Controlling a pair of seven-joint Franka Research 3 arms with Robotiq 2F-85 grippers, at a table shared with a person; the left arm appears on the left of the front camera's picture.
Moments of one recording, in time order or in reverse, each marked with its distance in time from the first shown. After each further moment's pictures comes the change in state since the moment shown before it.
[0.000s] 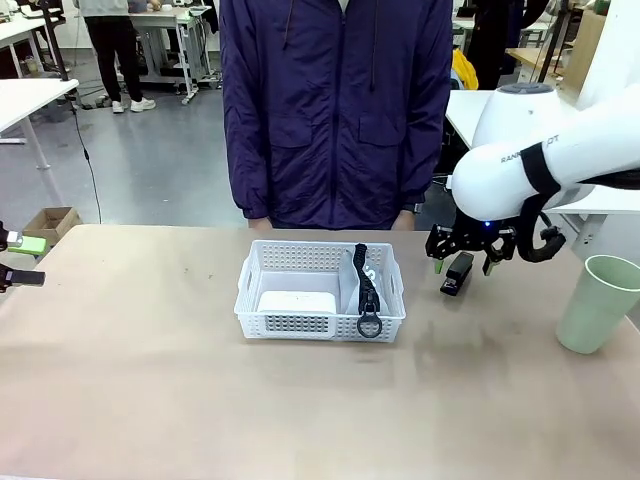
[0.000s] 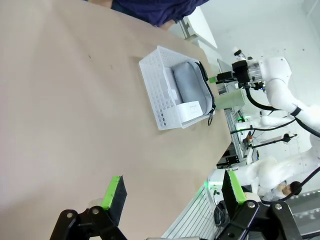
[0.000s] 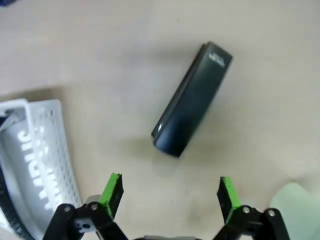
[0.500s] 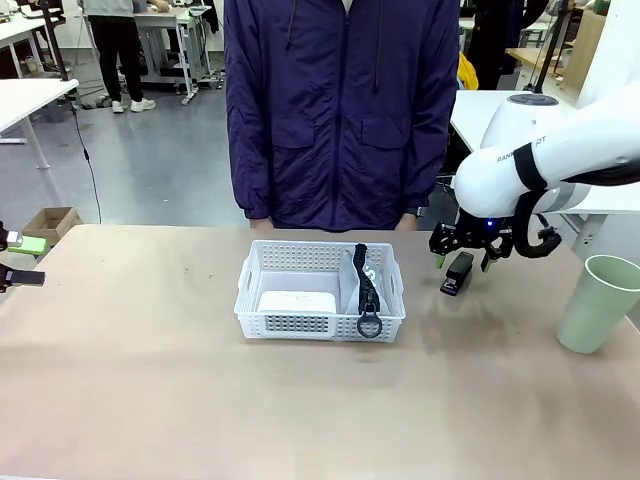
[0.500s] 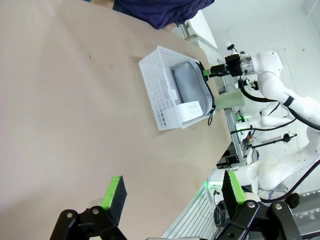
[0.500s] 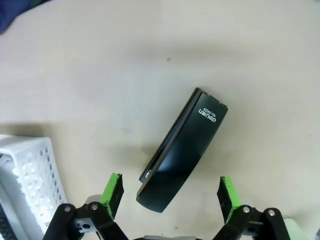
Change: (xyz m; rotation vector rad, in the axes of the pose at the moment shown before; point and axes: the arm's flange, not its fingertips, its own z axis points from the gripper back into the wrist) left arm 0.000 0.000 0.000 0.000 0.000 0.000; right arm 0.035 -0.019 -0.024 0.054 -0.015 -0.006
